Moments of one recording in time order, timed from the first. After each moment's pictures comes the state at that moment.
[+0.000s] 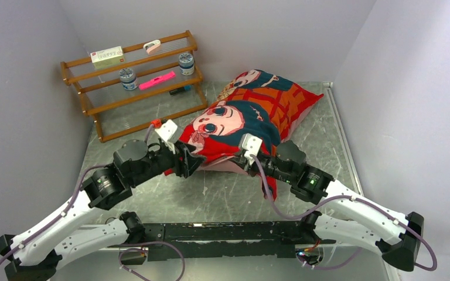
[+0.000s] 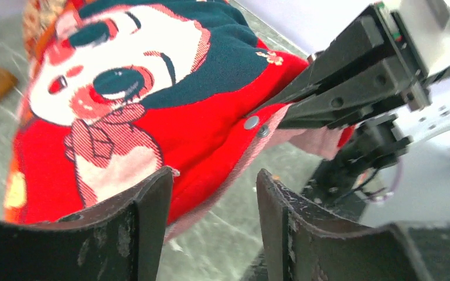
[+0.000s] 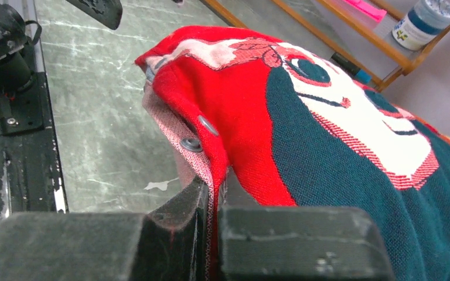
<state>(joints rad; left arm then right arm) -0.91 0.74 0.92 -0.33 0.03 -0.17 0.93 0.85 0.76 -0.06 -0.17 -0.29</state>
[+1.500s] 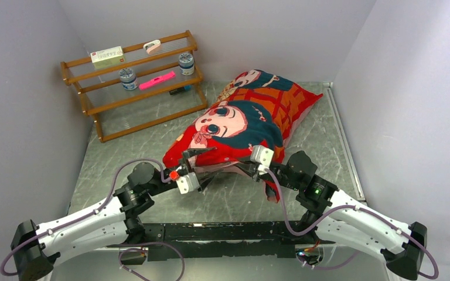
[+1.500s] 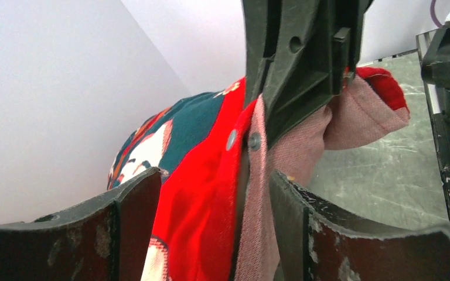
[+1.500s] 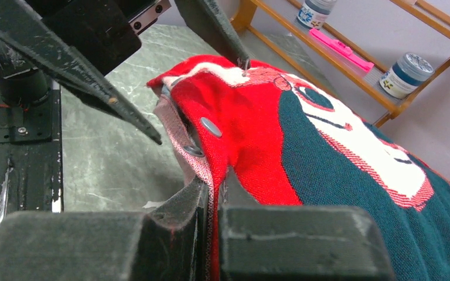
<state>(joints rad) -0.96 0.73 0.49 0.45 0.28 0.48 0.93 0.71 0.60 0.13 -0.27 -0.30</state>
